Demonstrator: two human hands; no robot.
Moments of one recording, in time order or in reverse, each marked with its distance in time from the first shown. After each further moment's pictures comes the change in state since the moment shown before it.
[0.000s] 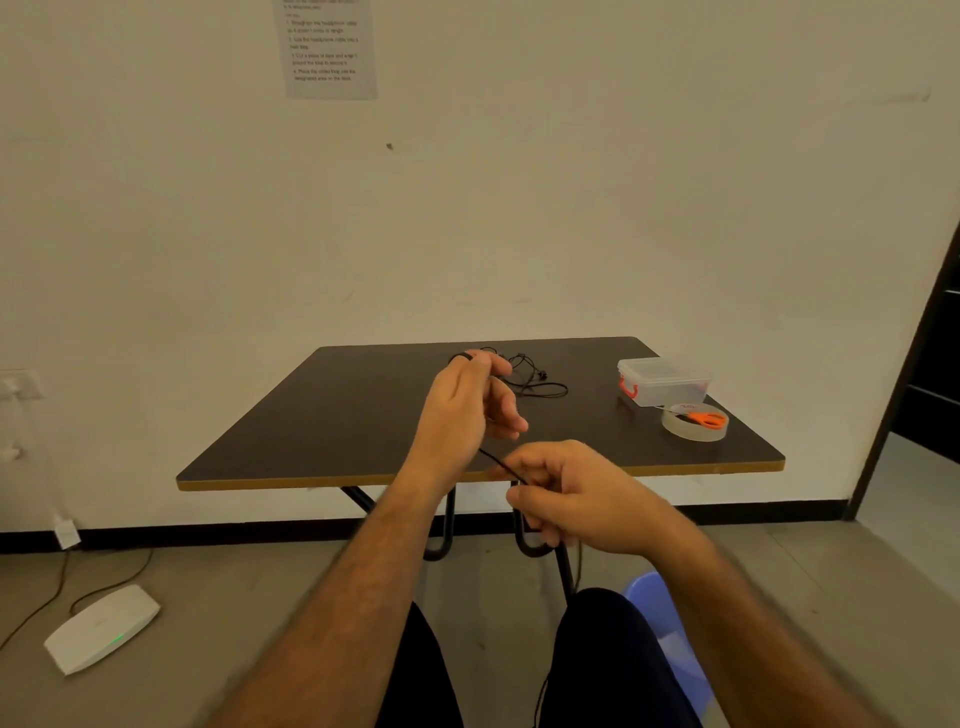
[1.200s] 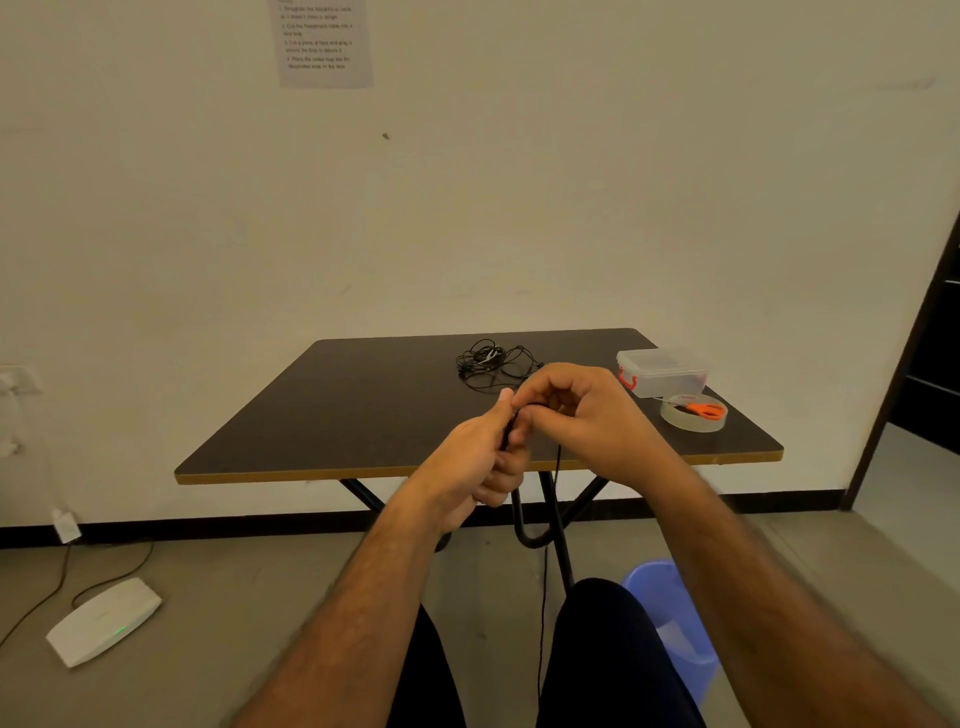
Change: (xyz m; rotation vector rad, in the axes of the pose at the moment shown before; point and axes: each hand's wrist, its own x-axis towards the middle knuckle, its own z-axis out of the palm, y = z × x) left_hand -0.022 -0.016 0.002 -0.133 -0.327 -0.479; right_hand 0.026 0.004 -0.025 0.004 0.362 -0.266
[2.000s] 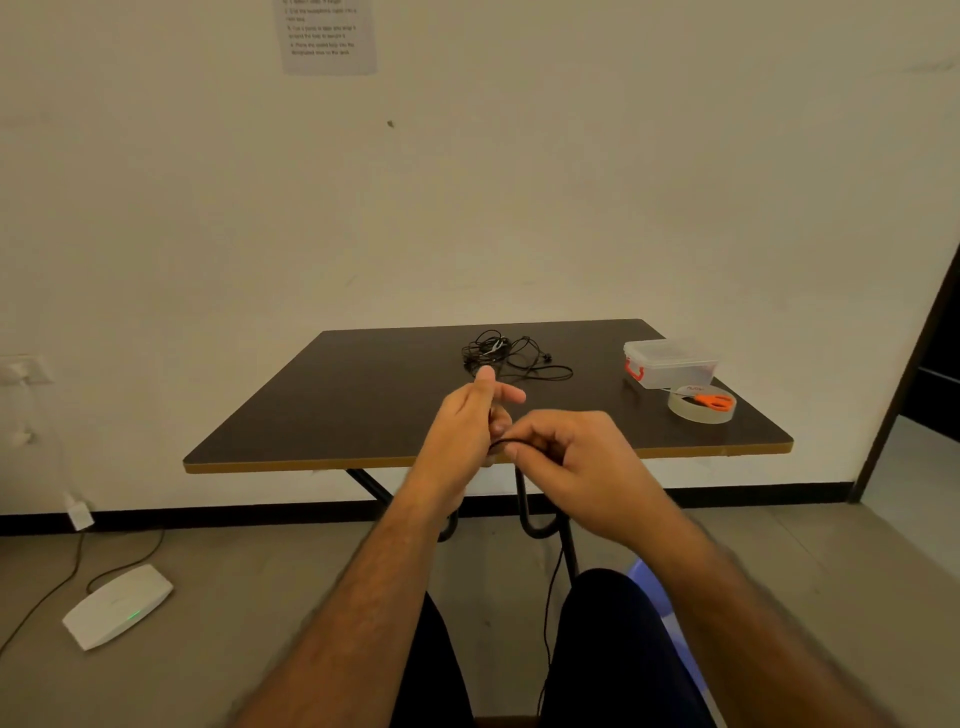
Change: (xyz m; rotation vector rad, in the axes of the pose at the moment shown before) left_hand 0.006 -0.002 -0.006 0.203 0.341 0.261; right_hand -0.033 -0.019 0.028 -0.200 -0.057 0.048
